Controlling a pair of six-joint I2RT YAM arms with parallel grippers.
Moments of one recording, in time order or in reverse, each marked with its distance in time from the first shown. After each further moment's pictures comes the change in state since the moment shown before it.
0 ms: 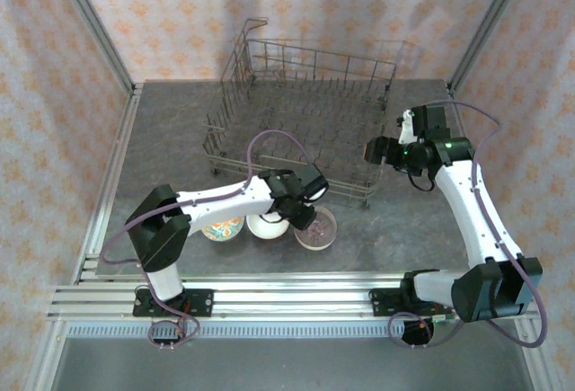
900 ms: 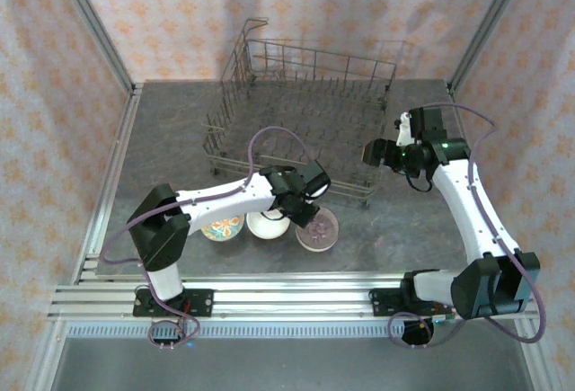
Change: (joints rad) left arm 0.000 0.007 0.052 -0.053 0.000 -0.007; right arm 0.000 0.015 -0.031 0.027 -0.014 -0.004
